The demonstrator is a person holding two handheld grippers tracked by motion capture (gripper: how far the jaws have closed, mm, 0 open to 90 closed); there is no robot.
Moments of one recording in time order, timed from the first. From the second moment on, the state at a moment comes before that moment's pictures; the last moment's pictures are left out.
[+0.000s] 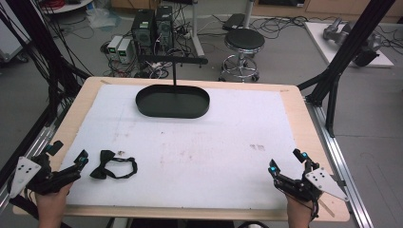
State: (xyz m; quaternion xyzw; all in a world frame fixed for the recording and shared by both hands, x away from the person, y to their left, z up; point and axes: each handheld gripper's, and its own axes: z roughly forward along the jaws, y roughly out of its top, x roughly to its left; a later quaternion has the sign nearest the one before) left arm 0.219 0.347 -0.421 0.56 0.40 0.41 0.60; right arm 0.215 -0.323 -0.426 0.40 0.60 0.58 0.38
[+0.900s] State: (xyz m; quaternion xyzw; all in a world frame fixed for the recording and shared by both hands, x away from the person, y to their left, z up) left arm 0.225 0.288 -0.408 0.77 0.26 0.25 0.53; right arm 0.216 -0.324 -0.427 0.39 0.60 0.59 0.37
